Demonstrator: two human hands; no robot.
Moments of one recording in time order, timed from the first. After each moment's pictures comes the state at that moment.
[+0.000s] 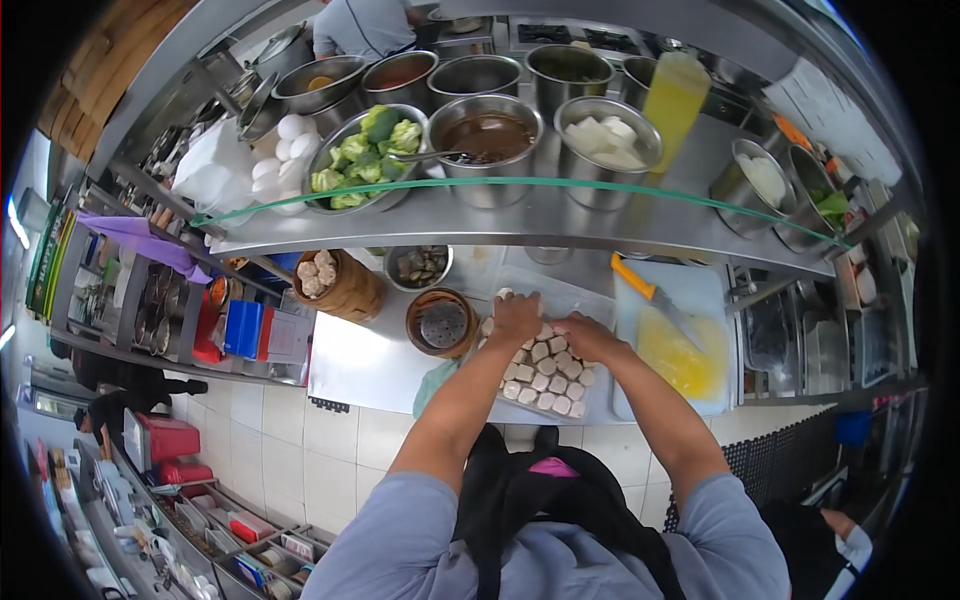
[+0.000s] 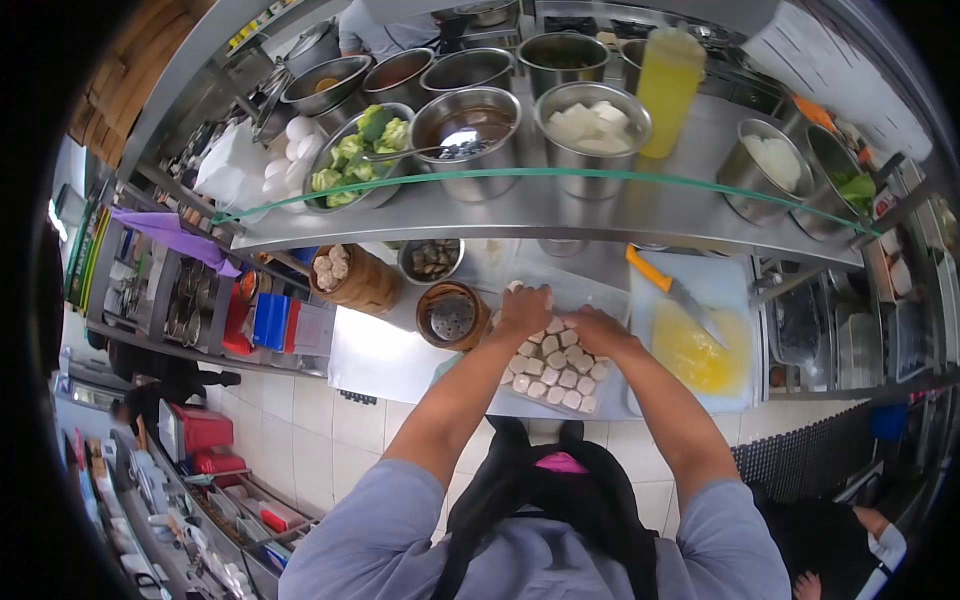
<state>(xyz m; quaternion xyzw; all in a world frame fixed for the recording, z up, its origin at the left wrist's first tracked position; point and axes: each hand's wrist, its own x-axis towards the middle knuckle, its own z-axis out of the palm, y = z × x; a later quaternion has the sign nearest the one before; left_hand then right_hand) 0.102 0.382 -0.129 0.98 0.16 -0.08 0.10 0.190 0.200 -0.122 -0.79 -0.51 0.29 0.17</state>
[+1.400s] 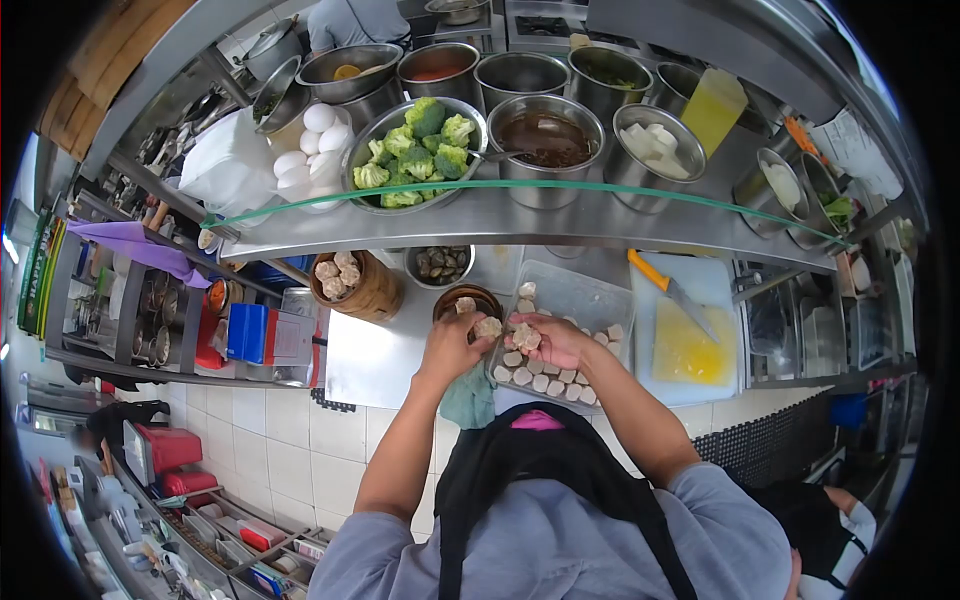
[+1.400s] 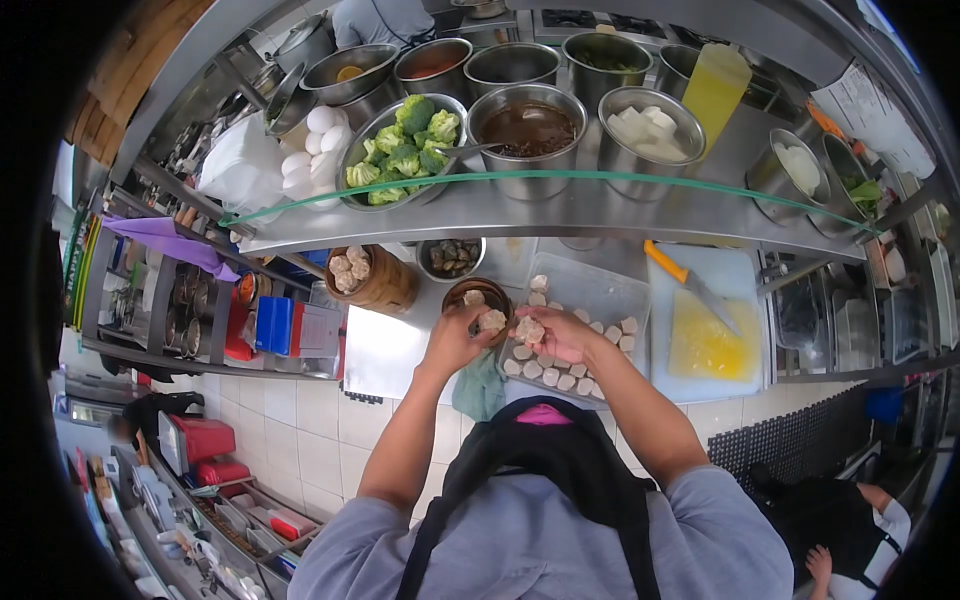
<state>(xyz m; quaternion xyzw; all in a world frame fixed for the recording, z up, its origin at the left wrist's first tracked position) -0.064 0.484 -0.039 0.92 0.15 0.13 0.33 0.110 0.297 -0.096 -0.37 -0.06 0.70 0.61</state>
